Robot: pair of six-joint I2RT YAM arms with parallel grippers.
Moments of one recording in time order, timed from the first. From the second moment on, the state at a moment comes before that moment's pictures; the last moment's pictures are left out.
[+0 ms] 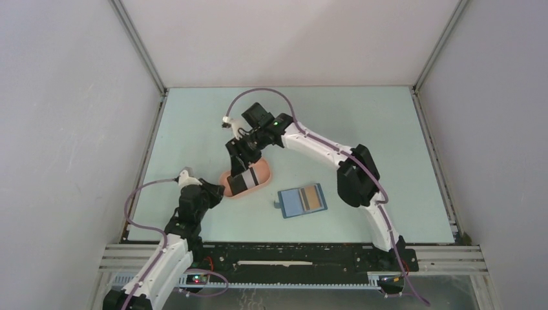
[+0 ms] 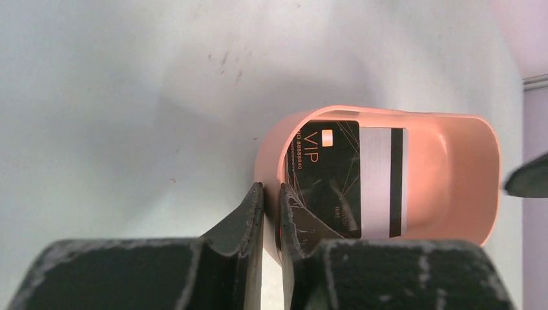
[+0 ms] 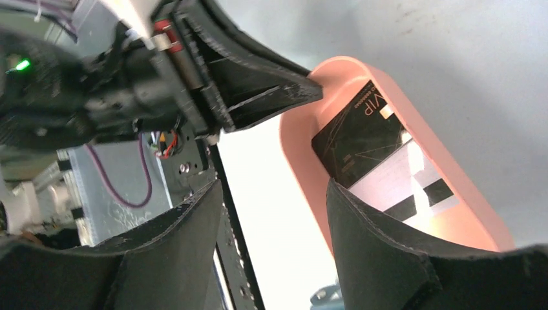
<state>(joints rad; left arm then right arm) -0.20 0.55 0.05 0.01 -0.07 -0.82 0.86 2.24 2.04 -0.71 -0.67 0.16</state>
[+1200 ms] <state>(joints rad) -0.34 0.82 0.08 0.19 -0.16 -0.97 0.85 2.14 1.93 -0.73 -0.24 0.07</state>
